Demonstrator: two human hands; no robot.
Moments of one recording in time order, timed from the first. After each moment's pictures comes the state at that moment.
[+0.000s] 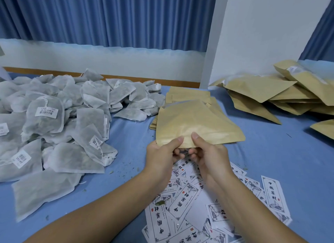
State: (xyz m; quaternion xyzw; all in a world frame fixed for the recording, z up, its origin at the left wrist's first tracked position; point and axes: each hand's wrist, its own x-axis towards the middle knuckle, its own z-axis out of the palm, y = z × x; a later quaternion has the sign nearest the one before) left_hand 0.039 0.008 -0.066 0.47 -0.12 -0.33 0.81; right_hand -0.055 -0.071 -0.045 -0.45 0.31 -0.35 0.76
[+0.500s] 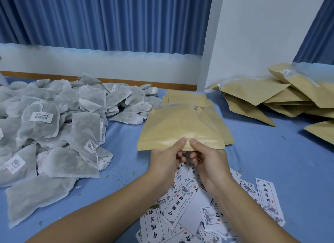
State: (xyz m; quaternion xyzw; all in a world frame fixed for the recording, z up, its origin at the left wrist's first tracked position) left_hand 0.023 -0.008 -0.058 0.49 -0.12 -0.36 0.79; right_hand -0.062 -0.078 -0.048 -0.43 0.28 -0.36 0.77
